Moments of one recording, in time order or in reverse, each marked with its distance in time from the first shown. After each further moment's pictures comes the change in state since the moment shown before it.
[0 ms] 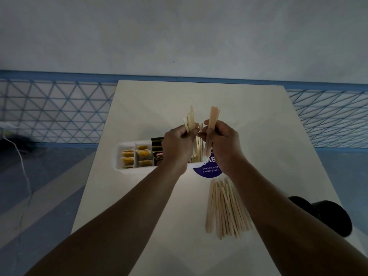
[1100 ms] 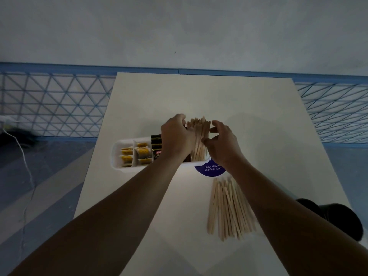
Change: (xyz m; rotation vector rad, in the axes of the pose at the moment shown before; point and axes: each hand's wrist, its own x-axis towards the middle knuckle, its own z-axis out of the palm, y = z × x) left_hand 0.021 0.009 -0.005 0.568 0.041 0.226; right_hand 0.024 0.026 -0.006 -0.758 -0.079 -0.035
